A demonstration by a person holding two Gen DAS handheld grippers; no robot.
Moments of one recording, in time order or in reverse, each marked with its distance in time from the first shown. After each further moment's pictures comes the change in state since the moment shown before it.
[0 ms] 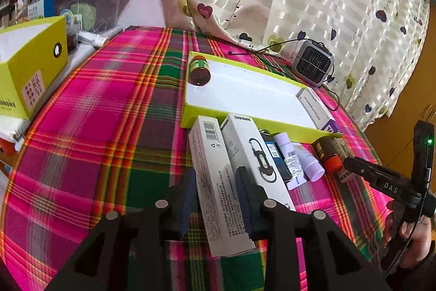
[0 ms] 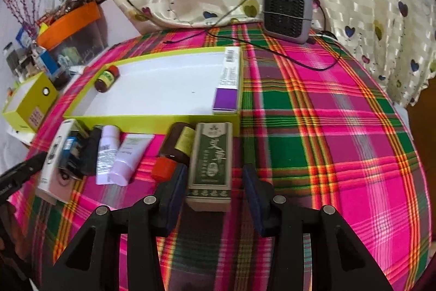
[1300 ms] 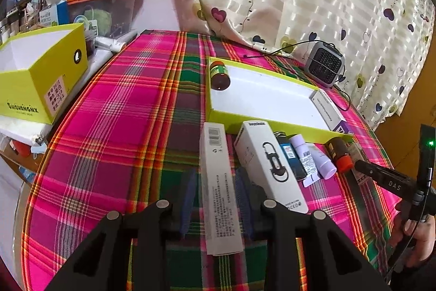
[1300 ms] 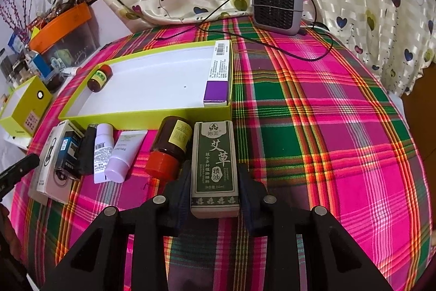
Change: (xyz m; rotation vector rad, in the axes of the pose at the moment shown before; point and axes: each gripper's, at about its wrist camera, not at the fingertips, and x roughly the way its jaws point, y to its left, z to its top) left arm -0.016 0.011 0.004 0.008 0.006 0.061; right arm -0.002 -0.001 -0.002 0.040 0.025 -0.019
